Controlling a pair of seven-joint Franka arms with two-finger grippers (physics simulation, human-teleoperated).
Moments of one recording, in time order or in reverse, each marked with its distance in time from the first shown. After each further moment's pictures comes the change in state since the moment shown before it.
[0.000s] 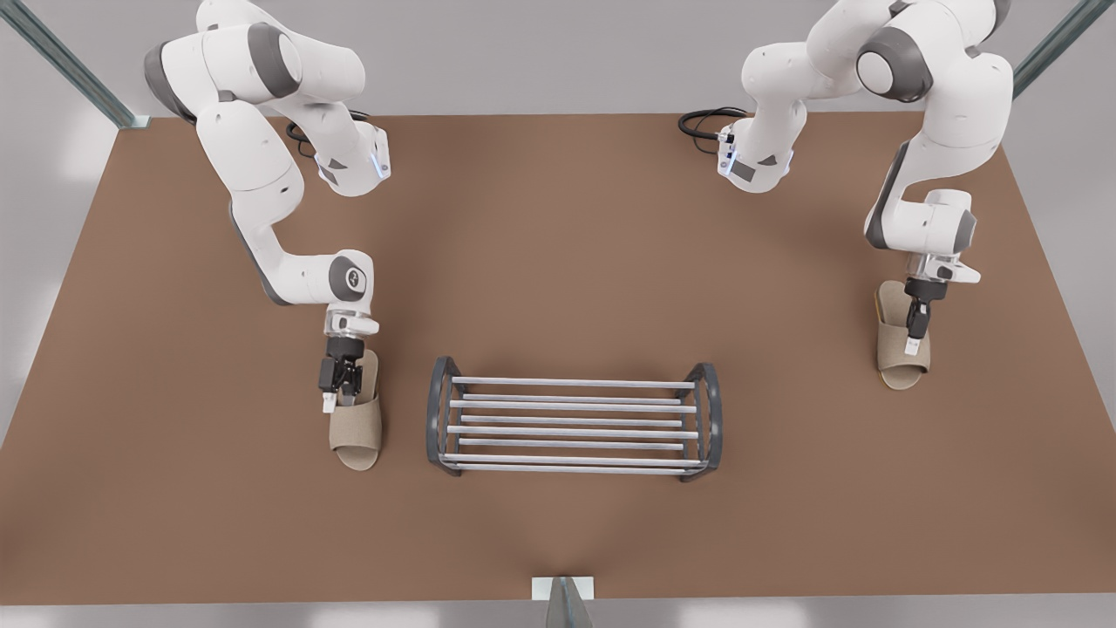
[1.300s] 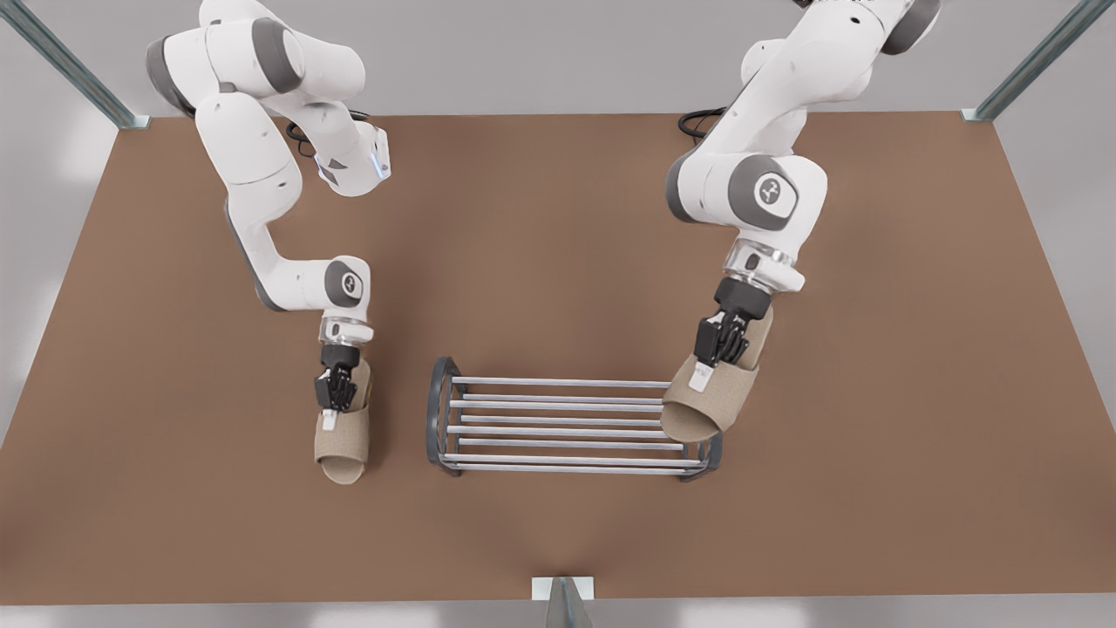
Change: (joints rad) left arm -0.204 -0.149 -1.007 0.783 -0.005 1.036 -0.292; right arm 0.036 -0.052 -0.037 0.062 0.000 0.053 0.061
